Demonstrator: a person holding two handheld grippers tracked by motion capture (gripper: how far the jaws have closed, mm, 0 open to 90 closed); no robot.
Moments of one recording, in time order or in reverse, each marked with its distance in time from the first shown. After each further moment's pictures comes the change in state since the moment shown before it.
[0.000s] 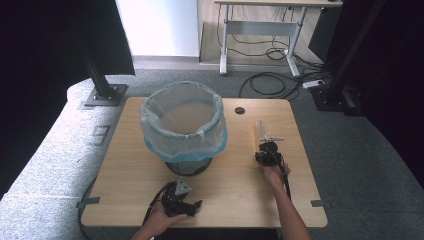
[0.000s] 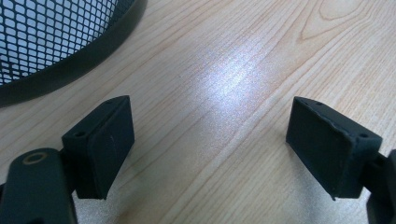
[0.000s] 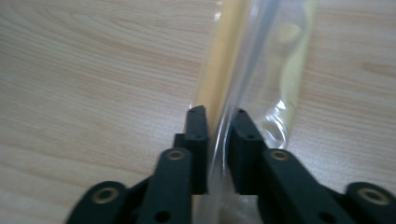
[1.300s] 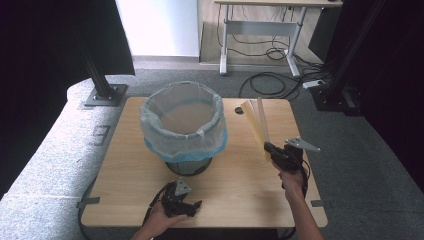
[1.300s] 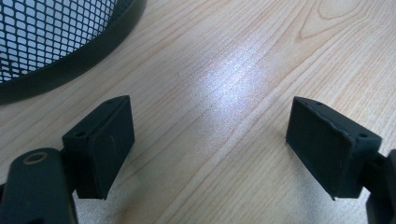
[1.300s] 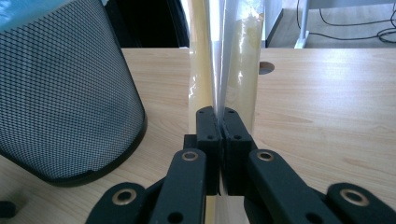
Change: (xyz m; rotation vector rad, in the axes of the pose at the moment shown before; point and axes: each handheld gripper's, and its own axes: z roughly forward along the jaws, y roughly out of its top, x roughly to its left) left arm -0.001 -0.001 -0.001 -0.005 0.003 -0.003; right arm -0.008 -0.005 -0.114 -0.445 0.261 0.017
